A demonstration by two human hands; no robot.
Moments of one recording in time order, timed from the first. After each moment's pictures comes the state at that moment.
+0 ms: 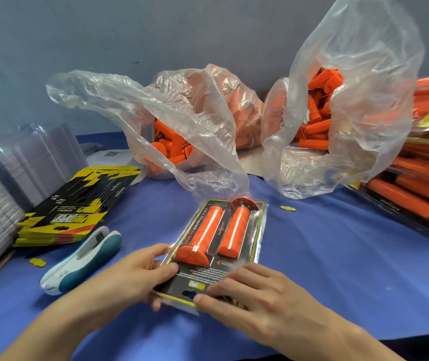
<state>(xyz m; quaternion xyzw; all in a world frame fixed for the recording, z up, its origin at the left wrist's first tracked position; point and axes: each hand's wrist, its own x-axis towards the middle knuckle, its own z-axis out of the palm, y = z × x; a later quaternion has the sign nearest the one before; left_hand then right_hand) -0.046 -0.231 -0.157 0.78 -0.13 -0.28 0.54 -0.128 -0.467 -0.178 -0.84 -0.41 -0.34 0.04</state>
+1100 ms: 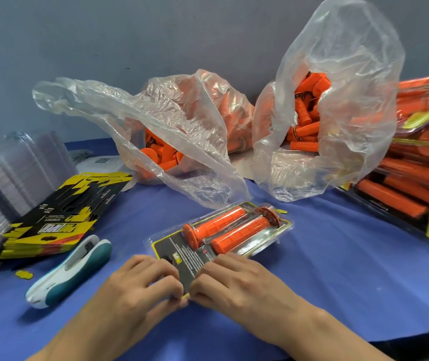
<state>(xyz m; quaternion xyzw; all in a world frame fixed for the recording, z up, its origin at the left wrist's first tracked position) -0.051 -0.230 -0.176 0.80 -0.52 0.27 0.13 -0.104 -0.455 -0.180 -0.87 -0.37 -0.30 0.08</state>
